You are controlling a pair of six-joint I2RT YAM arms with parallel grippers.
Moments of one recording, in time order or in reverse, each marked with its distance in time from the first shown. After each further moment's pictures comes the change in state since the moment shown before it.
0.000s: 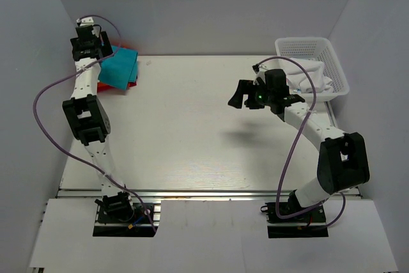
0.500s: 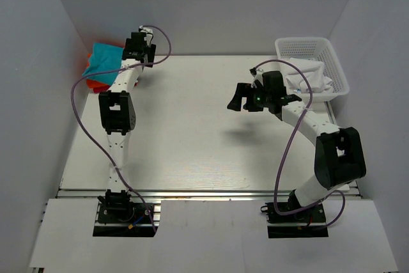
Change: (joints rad) left arm -0.294 0.245 0.185 -0.034 -0.127 0.275; right arm 0.000 0.049 0.000 -0.015 -0.021 -0.010
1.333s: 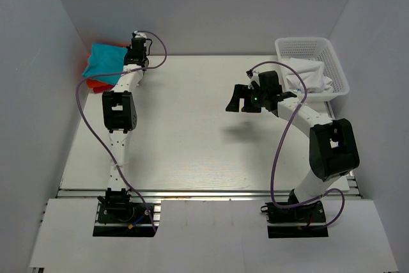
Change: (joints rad) left arm 0.018 0.135 0.031 0.155 -0.242 0.019; right arm 0.000 0.093 0.045 -0.040 -0.025 -0.008
